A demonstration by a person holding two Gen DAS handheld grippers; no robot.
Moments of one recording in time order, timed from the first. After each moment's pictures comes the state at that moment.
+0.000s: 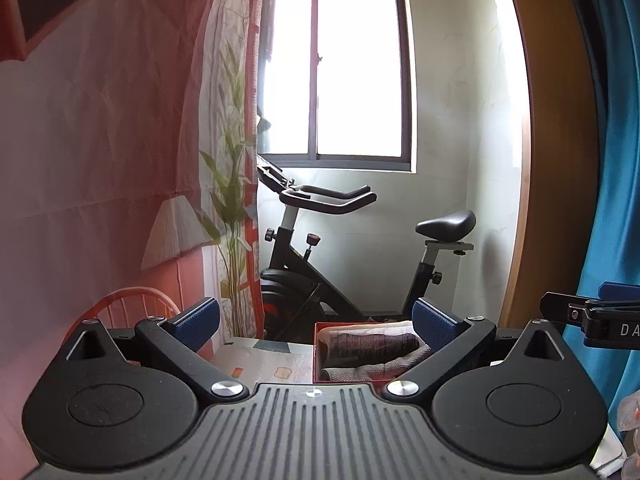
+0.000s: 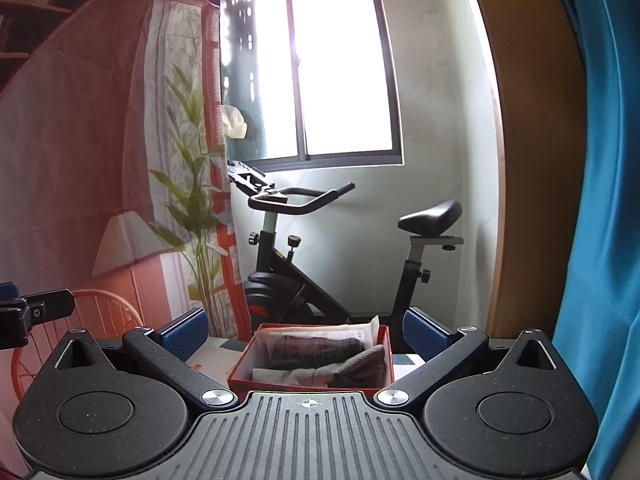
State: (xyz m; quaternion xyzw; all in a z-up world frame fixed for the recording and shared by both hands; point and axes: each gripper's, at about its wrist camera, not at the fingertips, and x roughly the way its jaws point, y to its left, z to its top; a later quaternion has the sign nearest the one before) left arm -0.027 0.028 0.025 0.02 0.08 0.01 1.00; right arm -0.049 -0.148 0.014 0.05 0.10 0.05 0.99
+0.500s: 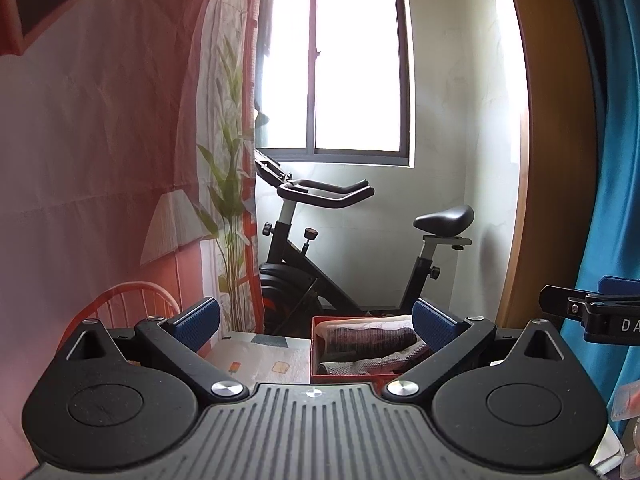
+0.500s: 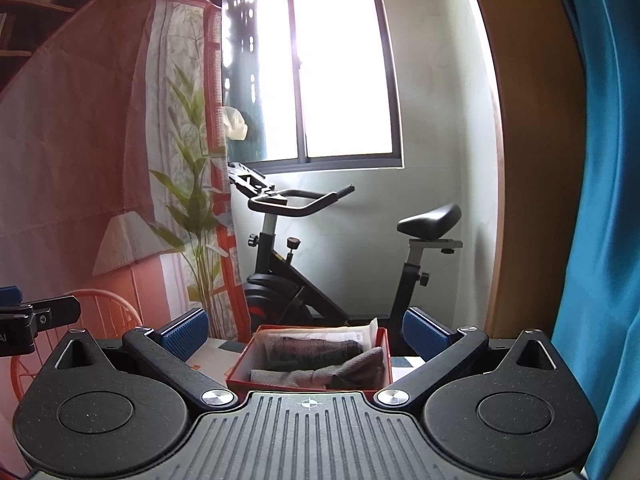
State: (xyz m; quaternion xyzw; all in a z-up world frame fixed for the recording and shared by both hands) left arm -0.018 0.034 0.025 0.02 0.09 0.00 1.00; right arm -0.052 -0.145 0.013 0.05 0.09 0.05 0.99
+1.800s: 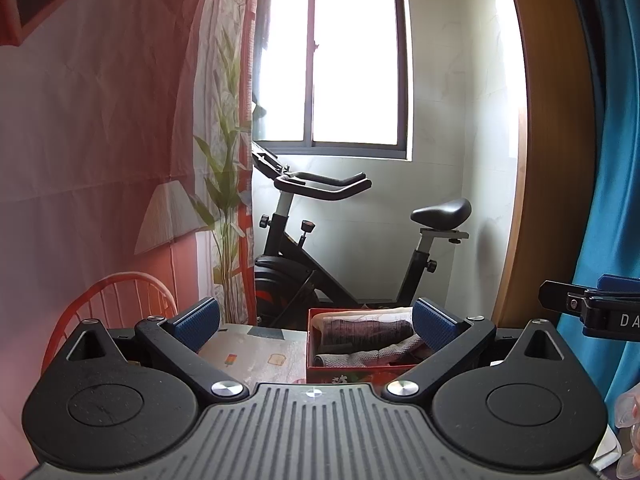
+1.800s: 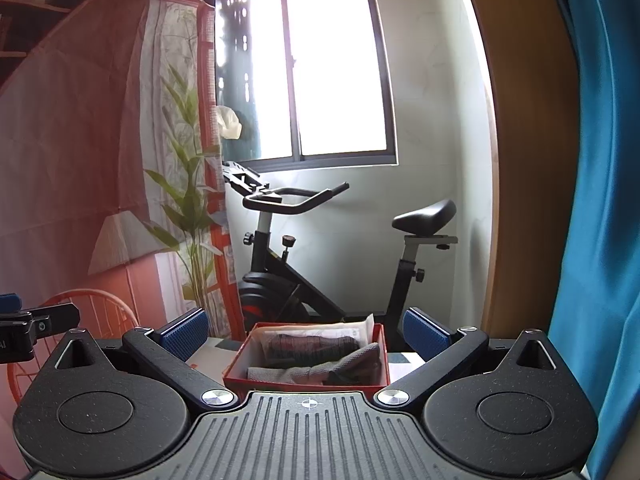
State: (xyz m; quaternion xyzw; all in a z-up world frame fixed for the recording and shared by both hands) left arm -0.008 0.038 0.018 0.02 0.10 -0.01 0.99; right arm -0.050 -0.146 0.010 0.05 0.09 0.04 0.99
